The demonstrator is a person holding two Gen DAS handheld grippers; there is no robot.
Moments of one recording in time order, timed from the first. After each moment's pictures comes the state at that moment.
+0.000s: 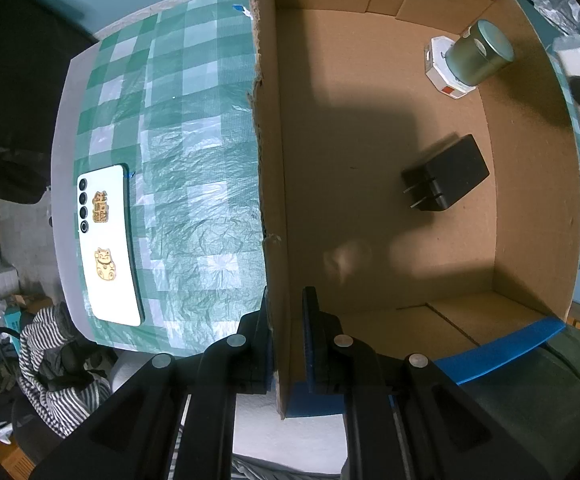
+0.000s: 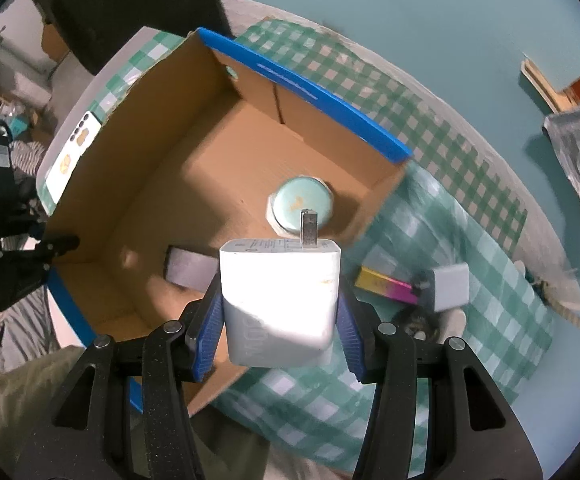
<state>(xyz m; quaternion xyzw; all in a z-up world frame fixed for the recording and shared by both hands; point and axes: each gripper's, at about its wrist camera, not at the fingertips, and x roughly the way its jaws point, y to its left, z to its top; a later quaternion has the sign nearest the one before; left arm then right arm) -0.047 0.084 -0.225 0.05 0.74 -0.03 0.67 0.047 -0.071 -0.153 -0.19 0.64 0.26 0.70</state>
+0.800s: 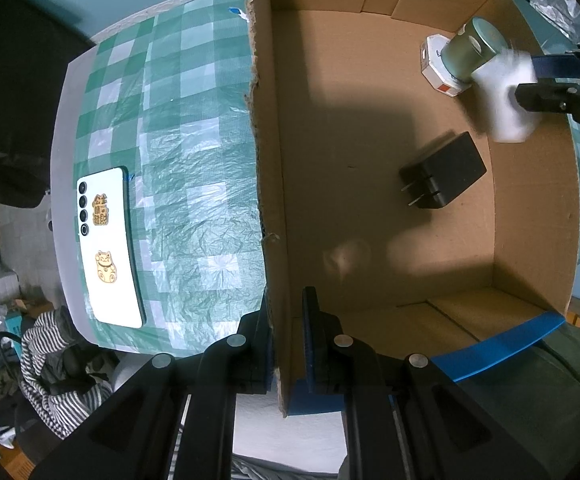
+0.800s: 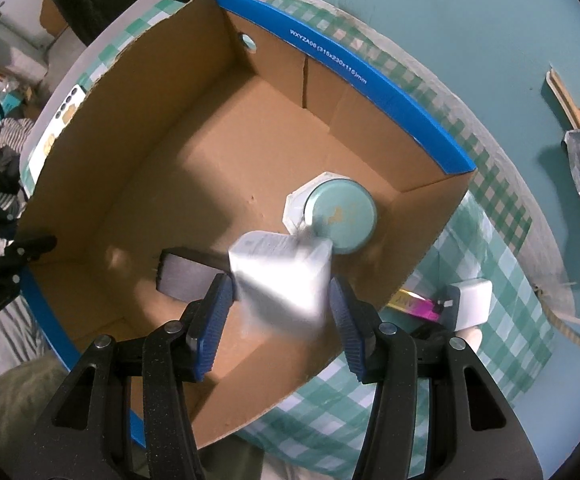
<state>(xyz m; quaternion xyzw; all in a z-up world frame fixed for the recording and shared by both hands) -0.048 0.083 -0.224 0.05 0.74 -0.04 0.67 0.048 -0.048 -0.183 -0.22 0.65 0.25 0.68</state>
